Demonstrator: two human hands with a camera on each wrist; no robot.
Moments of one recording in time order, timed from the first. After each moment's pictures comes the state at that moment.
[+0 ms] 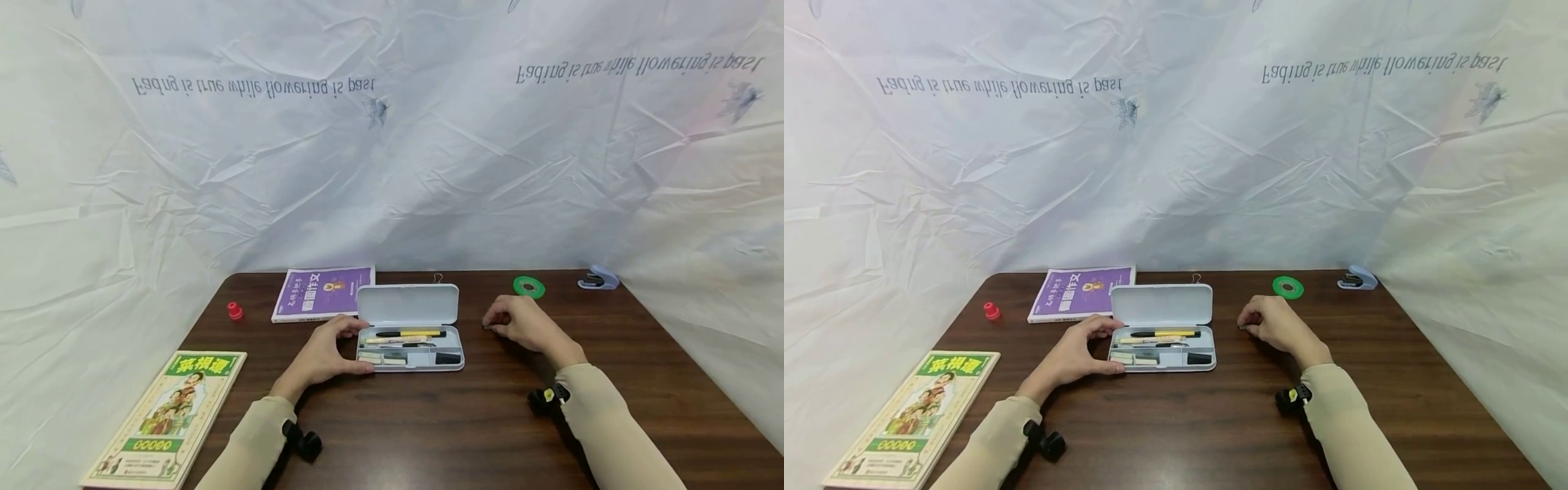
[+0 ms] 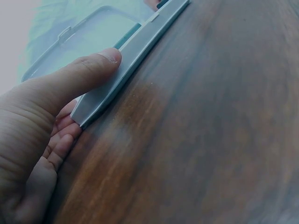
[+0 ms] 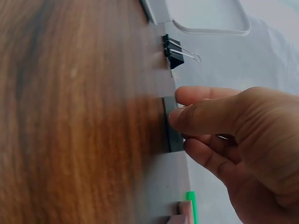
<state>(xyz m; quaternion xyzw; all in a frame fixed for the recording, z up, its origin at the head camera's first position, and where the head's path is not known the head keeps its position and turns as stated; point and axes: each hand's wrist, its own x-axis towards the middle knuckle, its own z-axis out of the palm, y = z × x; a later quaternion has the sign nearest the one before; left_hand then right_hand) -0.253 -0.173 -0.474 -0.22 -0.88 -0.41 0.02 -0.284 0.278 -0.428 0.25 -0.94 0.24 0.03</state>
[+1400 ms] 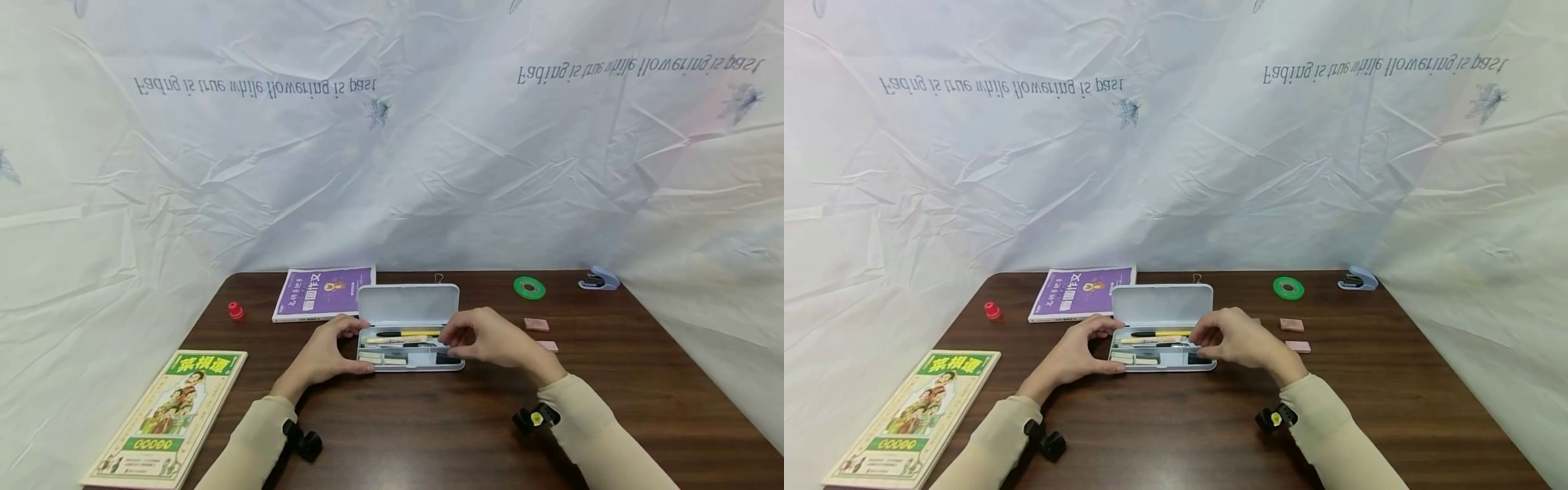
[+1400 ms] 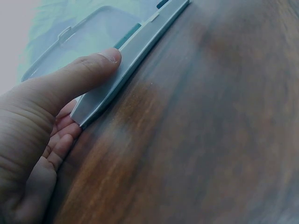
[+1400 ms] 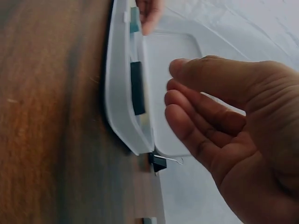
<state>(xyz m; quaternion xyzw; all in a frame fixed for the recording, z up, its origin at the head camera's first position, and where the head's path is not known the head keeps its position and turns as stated) -0.253 -0.173 -0.473 -0.22 -0.88 -0.41 0.02 -0.247 0.208 -0.403 0.38 -0.86 0.34 -0.06</state>
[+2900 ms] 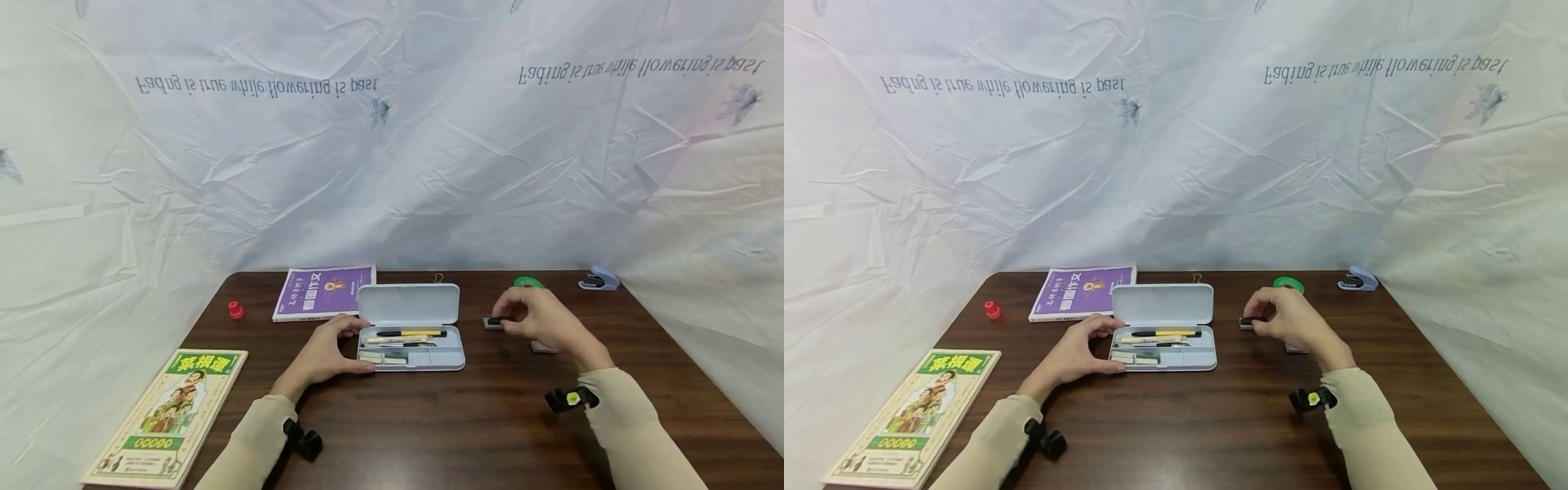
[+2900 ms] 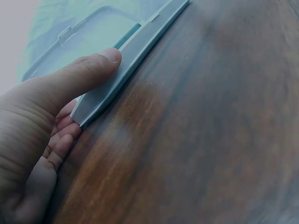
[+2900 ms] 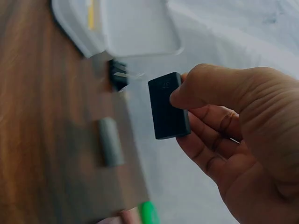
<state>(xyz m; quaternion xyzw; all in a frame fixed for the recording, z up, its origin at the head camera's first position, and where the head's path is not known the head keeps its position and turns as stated) -0.253 -0.173 -0.474 -0.22 -0.88 -0.42 0.02 -0.258 0.286 -0.389 0.25 -0.92 0.31 0.03</state>
